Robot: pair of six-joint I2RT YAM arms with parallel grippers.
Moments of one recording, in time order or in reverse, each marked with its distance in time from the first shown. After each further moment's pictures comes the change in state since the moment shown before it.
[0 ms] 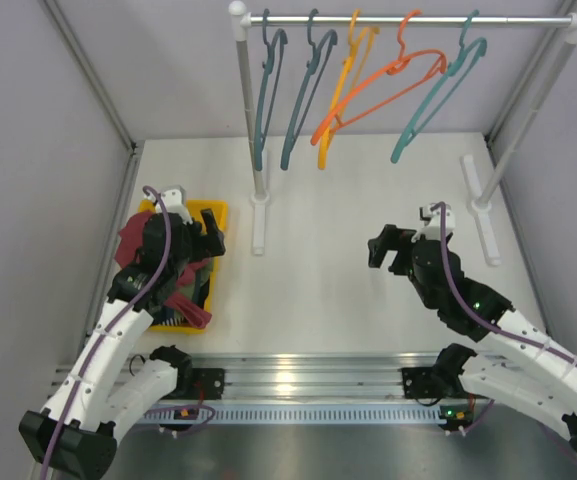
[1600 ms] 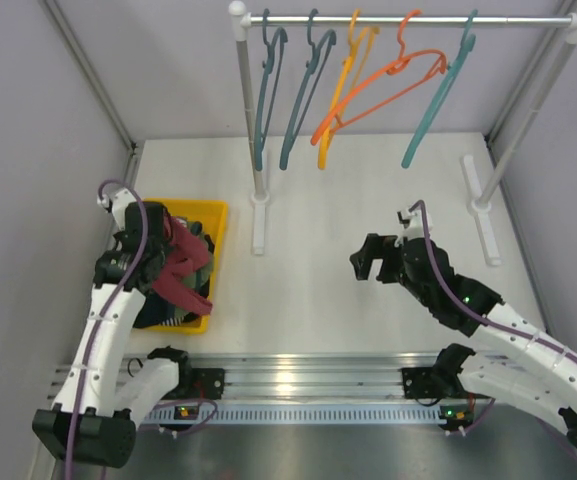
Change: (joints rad) left arm 0.205 0.112 0.113 -0.300 -0.351 -0.157; right arm 0.000 0.065 -0.004 -0.012 -0.225 0.018
